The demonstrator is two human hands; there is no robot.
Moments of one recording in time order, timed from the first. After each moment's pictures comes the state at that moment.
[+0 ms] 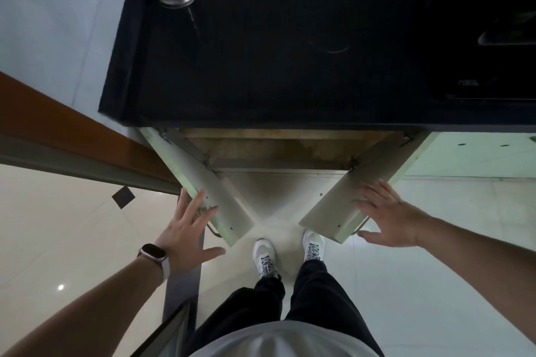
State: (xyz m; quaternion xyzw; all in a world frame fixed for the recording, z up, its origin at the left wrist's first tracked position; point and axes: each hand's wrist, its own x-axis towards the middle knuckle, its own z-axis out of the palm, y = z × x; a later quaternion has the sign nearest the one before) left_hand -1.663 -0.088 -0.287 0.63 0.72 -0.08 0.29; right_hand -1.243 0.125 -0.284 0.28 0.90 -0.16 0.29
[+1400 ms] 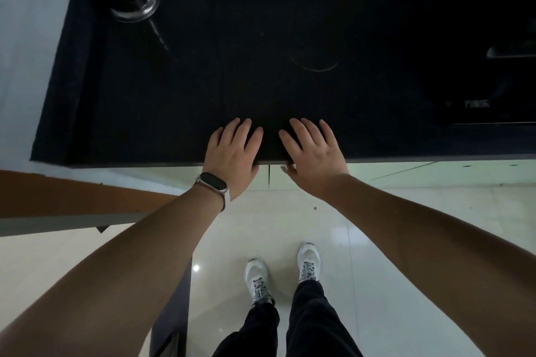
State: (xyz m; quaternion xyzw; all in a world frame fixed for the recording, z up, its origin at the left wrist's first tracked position) left_hand -1.610 0.174 -0.296 0.72 0.69 -0.02 0.01; right_hand -1.415 0.240 -0.300 0.37 0.93 0.02 0.01
